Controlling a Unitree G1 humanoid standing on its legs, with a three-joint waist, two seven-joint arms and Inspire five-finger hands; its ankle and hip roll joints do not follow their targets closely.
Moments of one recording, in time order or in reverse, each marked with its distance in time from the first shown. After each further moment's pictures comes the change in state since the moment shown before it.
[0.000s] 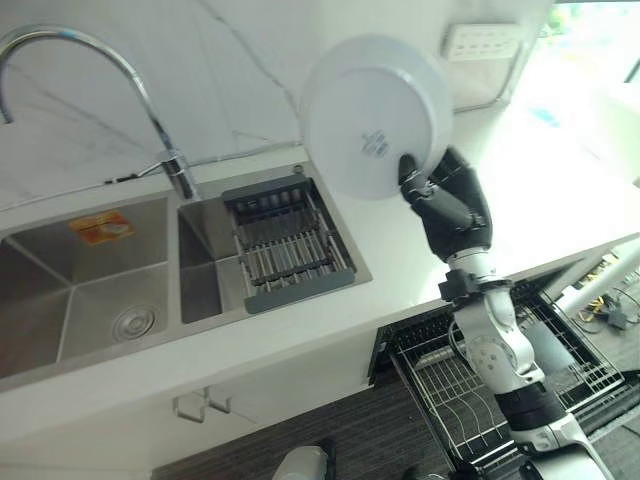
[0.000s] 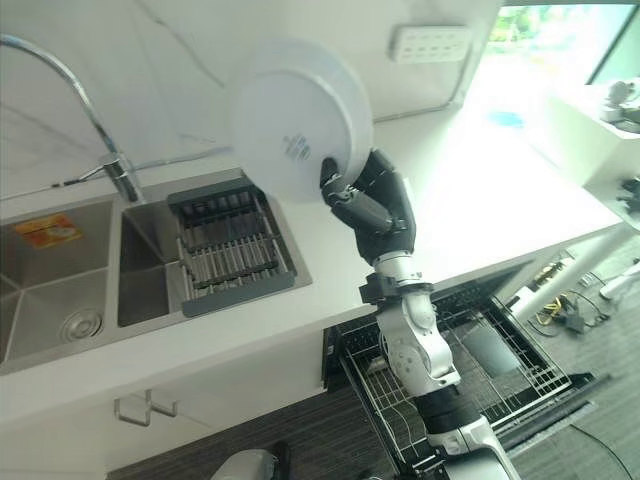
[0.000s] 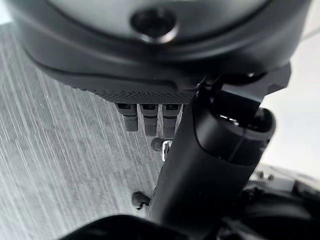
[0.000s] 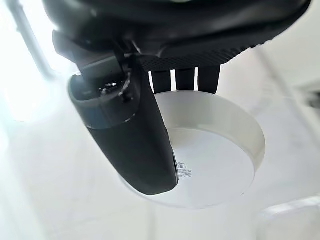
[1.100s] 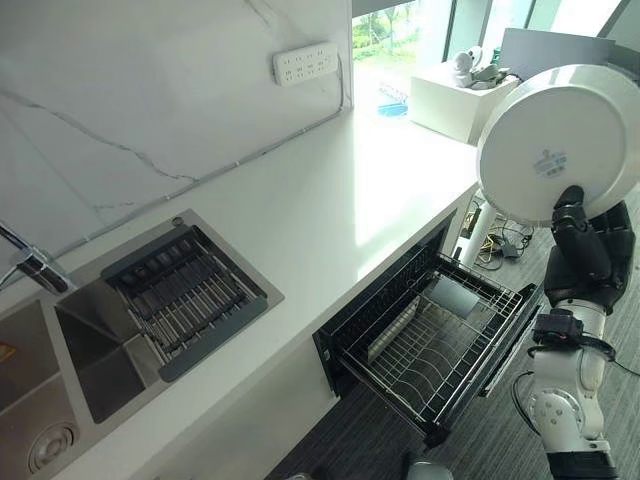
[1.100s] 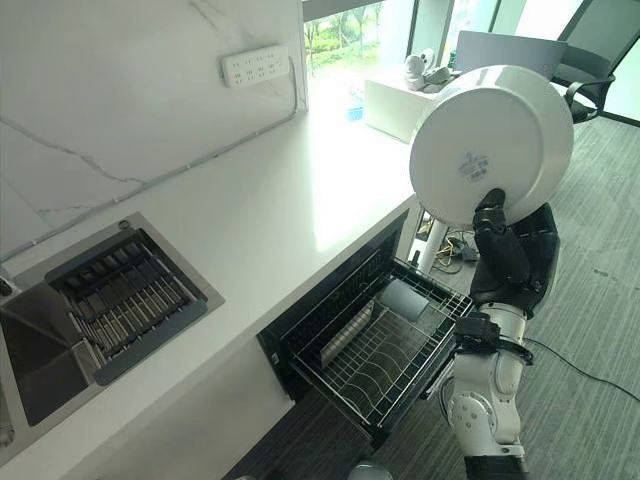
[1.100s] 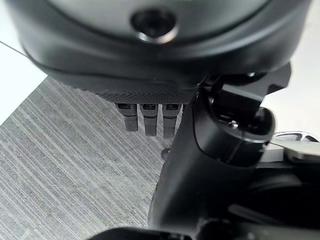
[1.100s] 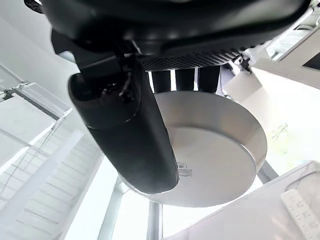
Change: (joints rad) left arm 0.047 0.002 -0.062 0.018 0.019 0.037 0.014; right arm 0.337 -0.020 -0.302 -0.008 0.037 -0.158 -0.187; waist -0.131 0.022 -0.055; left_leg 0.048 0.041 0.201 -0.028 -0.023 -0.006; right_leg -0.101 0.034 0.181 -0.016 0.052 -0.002
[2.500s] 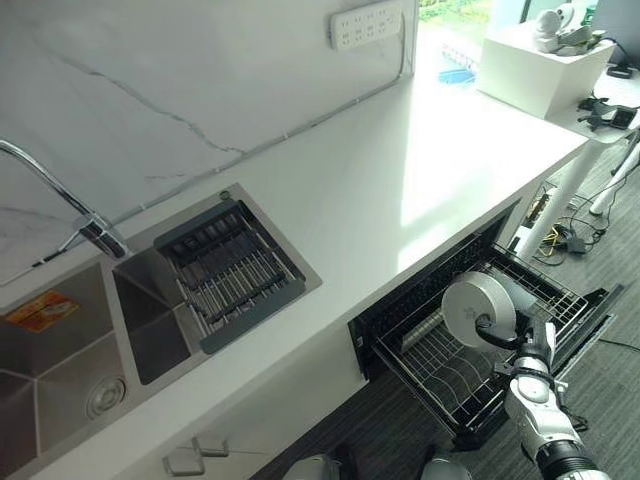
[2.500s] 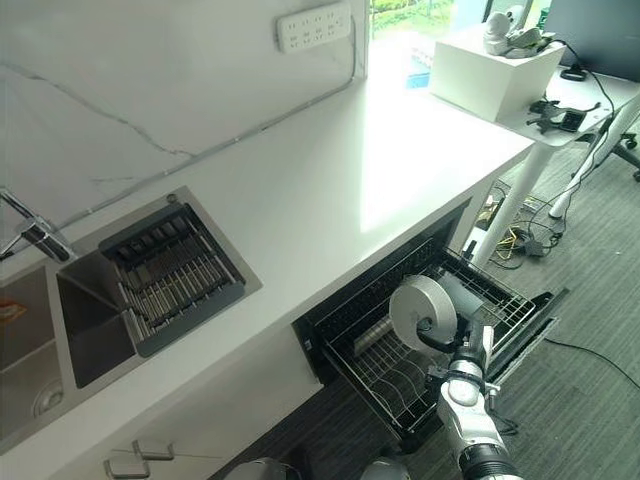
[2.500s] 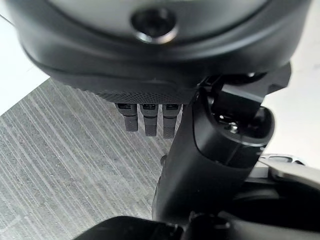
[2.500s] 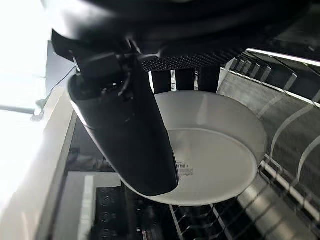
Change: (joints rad) left arm -0.030 0.000 -0.007 -0.097 -0.006 0.043 -0.018; right arm -0.133 -0.087 0.178 0.697 -0.632 0.337 -0.228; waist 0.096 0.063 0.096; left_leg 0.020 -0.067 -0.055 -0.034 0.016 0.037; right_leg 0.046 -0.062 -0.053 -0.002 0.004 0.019
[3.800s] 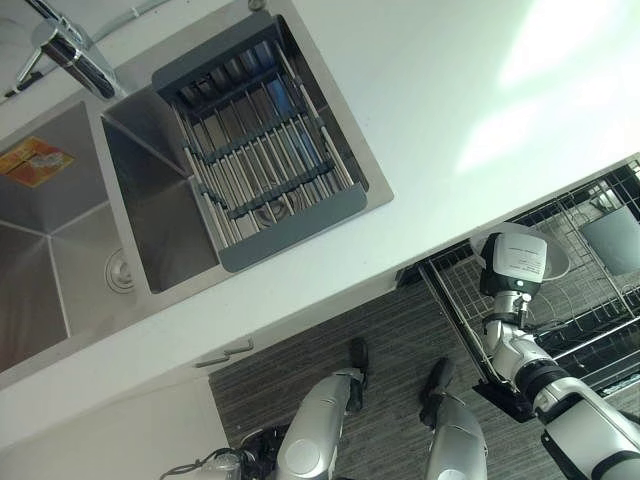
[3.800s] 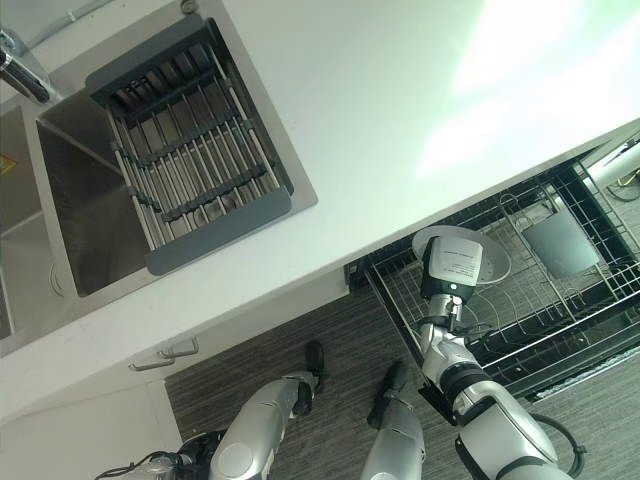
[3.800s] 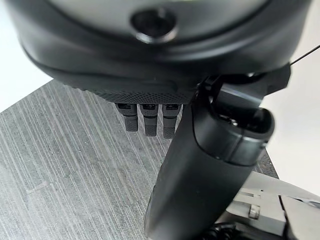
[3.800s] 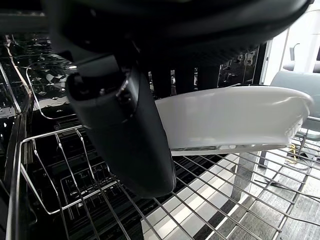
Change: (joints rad) left arm -0.227 0.044 -0.085 0.002 -0.149 -0.073 -0.042; right arm -0.454 -0.063 0.522 0.318 -0.782 0.339 -0.295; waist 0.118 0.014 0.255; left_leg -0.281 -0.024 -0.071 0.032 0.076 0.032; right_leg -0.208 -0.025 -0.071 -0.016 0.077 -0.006
